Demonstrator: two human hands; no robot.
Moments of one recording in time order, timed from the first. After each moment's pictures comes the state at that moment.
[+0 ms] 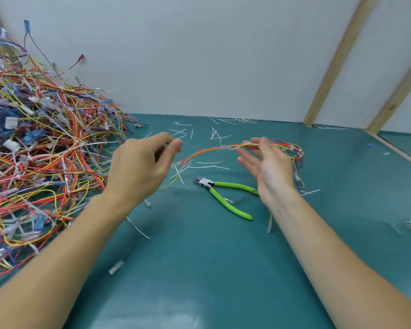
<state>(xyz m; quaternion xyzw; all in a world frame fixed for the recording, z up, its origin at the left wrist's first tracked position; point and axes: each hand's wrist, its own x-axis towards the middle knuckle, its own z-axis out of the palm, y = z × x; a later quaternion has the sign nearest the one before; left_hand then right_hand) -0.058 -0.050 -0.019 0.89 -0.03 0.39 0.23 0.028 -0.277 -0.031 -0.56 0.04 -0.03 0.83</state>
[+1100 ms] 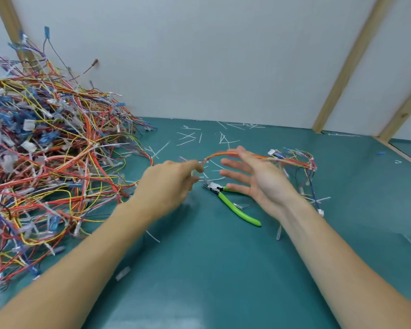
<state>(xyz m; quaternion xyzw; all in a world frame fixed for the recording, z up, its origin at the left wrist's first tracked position) -0.053 -0.062 -0.039 0.97 -0.06 0.20 0.15 0.014 -0.270 -0.028 -0.64 -0.09 0.18 0.74</state>
